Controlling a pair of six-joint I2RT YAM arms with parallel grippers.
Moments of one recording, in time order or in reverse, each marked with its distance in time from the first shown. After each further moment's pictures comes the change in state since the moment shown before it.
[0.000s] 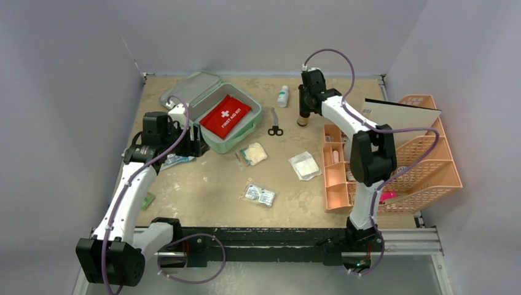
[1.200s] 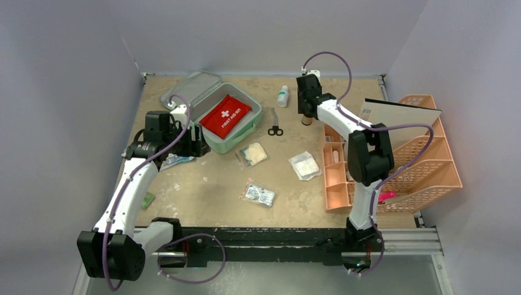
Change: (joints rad) left arm 0.000 0.035 0.008 -0.018 0.017 -0.015; right arm 0.028 -0.002 -0.054 0.066 0.160 0.015
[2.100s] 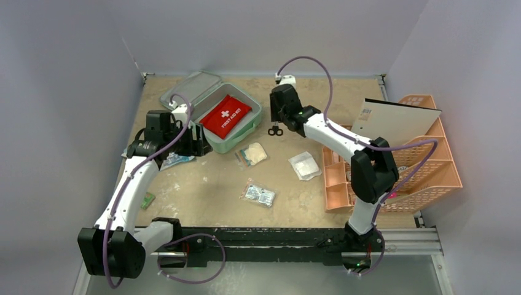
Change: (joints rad) left arm 0.000 0.024 0.000 0.013 0.040 -0.018; right arm 0.265 -0.167 -0.127 0.091 -0.067 0.121
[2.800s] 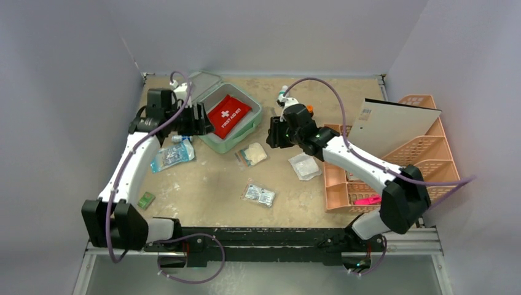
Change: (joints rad) left arm 0.000 0.254 0.295 -0.005 0.028 -0.051; right arm 0.048 -0.361 -0.300 -0.048 -0.345 0.119
